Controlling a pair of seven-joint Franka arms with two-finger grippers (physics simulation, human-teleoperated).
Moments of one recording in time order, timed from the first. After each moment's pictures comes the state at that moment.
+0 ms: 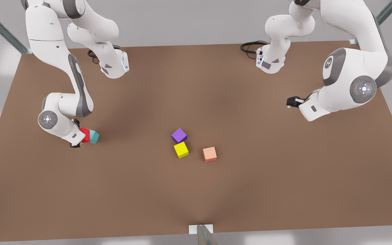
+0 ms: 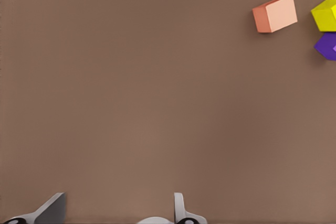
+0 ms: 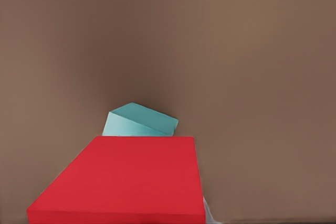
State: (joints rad) left arm -0.02 0.21 -0.15 -1.43 -0.03 1.32 0.06; right arm 0.07 0.22 -0.20 -2.21 -0.15 2.29 -1.70
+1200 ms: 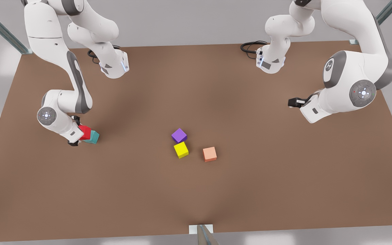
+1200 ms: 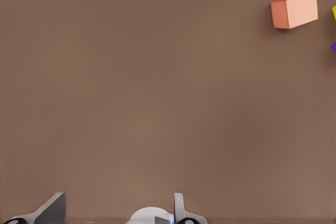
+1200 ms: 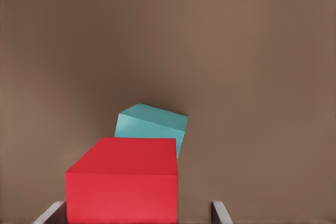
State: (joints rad) left arm -0.01 0.21 -0.15 -1.45 -0.02 1.29 0.01; right arm 0.06 0.17 -0.18 -2.25 -0.14 2.29 -1.62
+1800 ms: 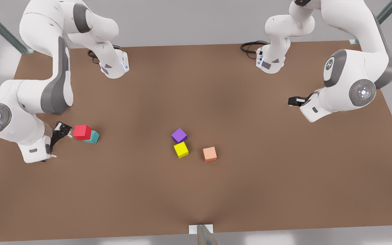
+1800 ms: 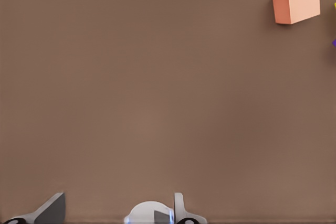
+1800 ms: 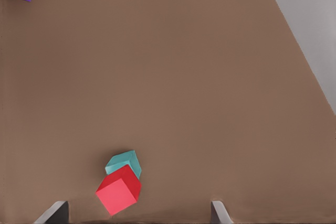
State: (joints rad) left arm -0.01 0.21 -0.16 -1.44 -0.02 1.26 0.00; right arm 0.15 0.36 -0.16 -1.20 -0.03 1.47 -0.97
